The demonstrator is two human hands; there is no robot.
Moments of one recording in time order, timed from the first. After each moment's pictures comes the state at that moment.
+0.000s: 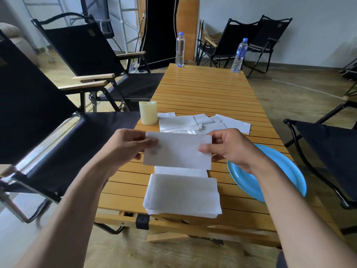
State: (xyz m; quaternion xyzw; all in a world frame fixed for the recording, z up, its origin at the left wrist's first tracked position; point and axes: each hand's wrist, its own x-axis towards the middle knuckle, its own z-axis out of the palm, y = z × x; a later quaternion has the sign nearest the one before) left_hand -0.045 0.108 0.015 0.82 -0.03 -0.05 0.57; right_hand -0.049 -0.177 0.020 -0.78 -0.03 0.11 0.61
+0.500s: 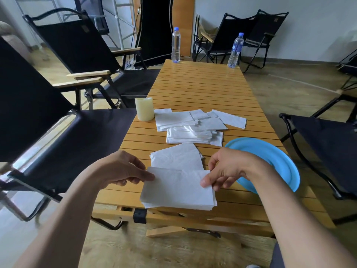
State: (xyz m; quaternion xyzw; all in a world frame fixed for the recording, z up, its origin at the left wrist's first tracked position) left_hand -0.069 0.111 0.005 0.86 0.10 -0.28 0.41; right_hand -0.075 -0.182 0.017 -0.86 0.05 0.34 0.37
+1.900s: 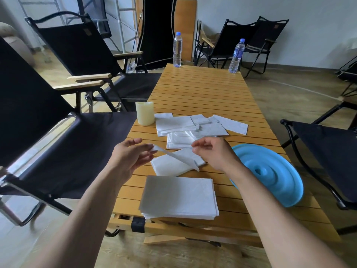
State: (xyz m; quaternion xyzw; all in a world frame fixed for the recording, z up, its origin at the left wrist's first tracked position) left_hand -0.033 0.080 -0.015 0.59 0.20 -0.07 0.78; right_hand -0.029 -0.163 -0.023 -0.88 0.02 0.01 0.48
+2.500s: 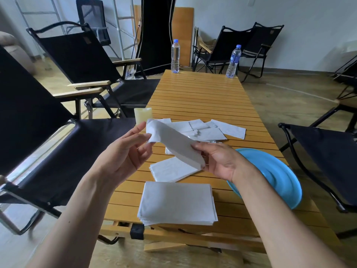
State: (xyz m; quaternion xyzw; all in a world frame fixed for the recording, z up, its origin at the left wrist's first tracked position) left_hand -0.043 0.090 0.018 0.45 -0.03 -0.18 0.87; right_hand -0.037 -0.163 0.004 -0.56 0.11 0.20 0.79
